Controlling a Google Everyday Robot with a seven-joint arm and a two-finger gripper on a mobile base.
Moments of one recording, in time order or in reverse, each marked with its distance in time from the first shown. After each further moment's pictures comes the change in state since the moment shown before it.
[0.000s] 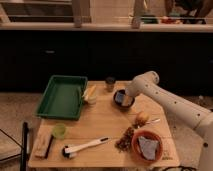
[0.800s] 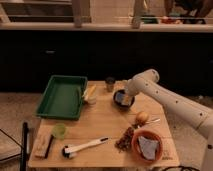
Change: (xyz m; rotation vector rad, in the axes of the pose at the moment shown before) arm -0.015 -0.006 -0.016 0.027 -0.006 -0.054
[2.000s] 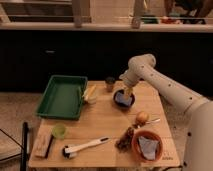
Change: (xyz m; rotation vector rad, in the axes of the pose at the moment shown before) arm -0.008 -0.021 -0.019 -0.177 0.042 -0.149
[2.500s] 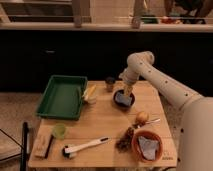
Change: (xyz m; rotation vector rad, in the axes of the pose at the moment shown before) arm -0.002 -0.010 0.000 -0.047 0.017 -0.030
